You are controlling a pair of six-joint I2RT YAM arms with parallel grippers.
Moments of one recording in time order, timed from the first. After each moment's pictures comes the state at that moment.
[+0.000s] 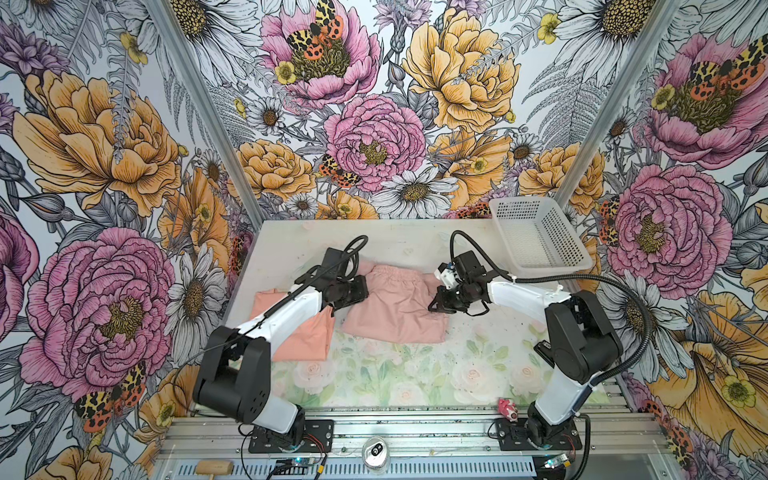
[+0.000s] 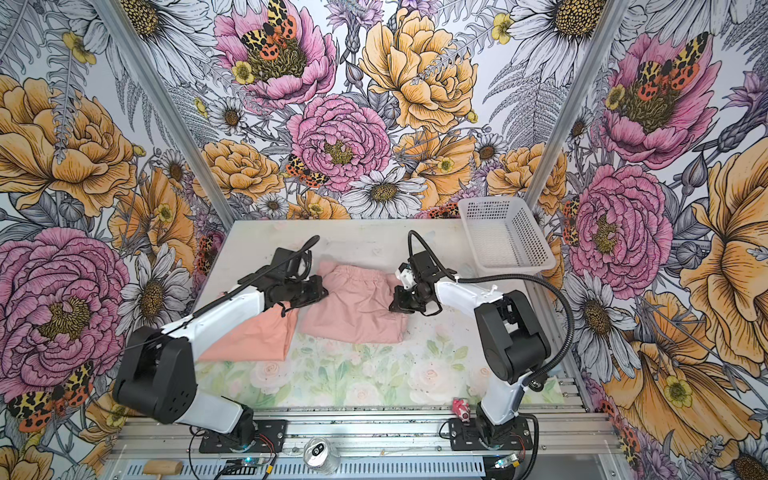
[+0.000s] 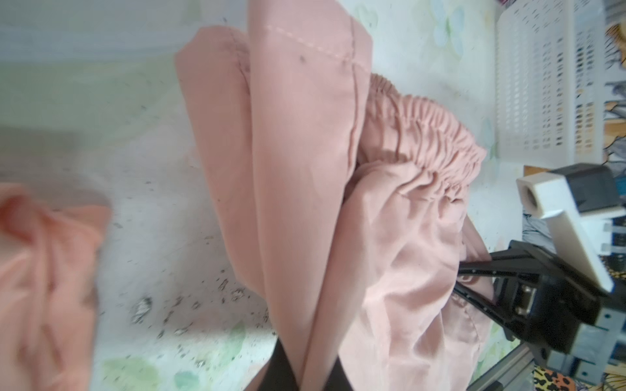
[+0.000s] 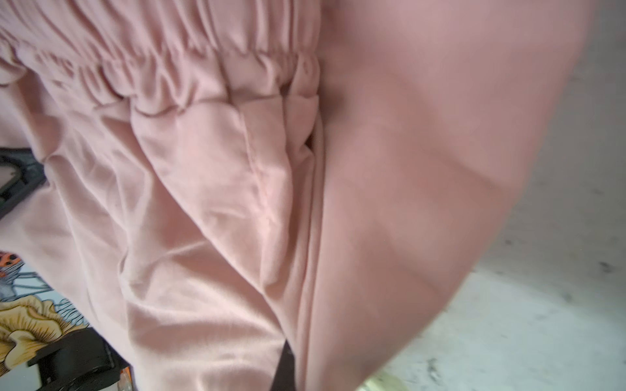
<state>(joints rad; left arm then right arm) -0.28 1.38 1.04 -0.56 0.26 -0.53 0.47 1.70 1.11 -0.44 -0.57 0.47</state>
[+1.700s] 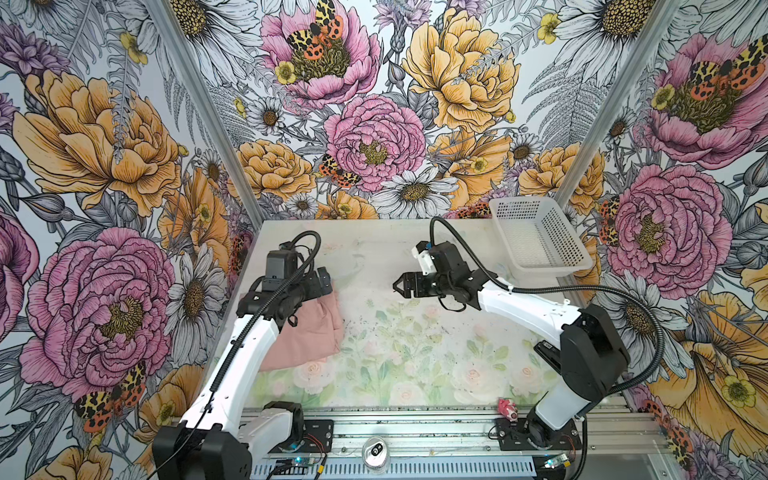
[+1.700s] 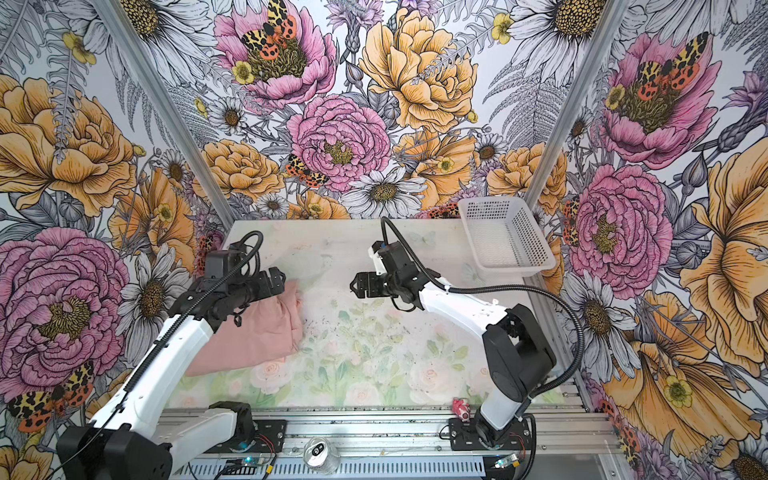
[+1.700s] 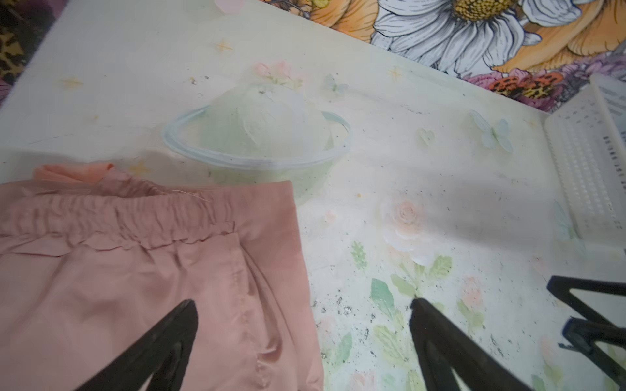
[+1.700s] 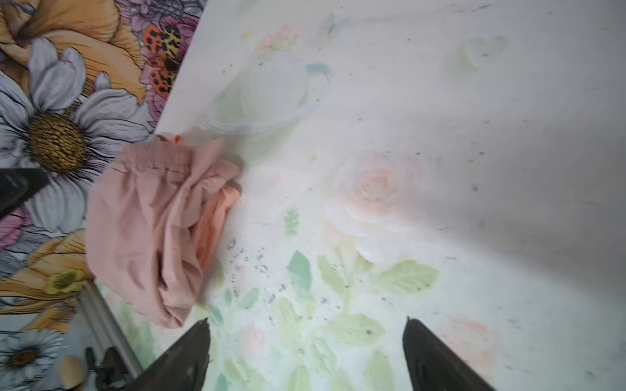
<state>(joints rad) -0.21 1.07 0.91 -0.56 -0.02 -0.40 0.58 1.59 1.12 -0.33 -0.23 0.41</state>
